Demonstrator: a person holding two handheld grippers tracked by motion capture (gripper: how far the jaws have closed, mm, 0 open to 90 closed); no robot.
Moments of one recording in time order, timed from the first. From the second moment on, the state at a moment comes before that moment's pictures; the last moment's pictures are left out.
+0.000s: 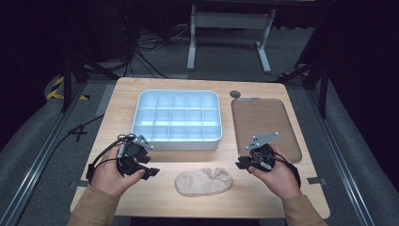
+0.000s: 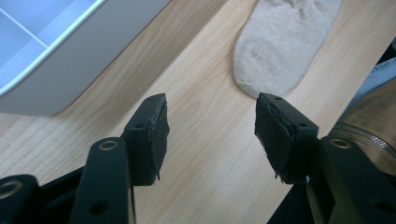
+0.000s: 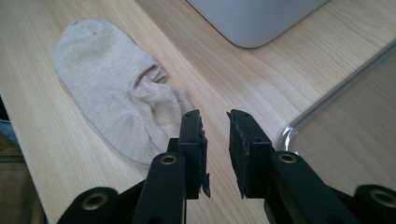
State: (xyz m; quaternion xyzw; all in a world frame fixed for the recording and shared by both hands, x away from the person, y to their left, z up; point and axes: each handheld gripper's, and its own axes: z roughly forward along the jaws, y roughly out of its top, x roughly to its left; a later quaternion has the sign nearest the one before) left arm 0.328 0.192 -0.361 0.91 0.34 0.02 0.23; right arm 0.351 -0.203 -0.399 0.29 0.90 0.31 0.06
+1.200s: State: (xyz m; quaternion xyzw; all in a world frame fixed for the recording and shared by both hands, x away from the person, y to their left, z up) left arm 0.324 0.144 -0.403 0.90 0.34 -0.02 0.27; right arm 0.340 -0.180 -0.400 0.27 0.90 0.34 0.02
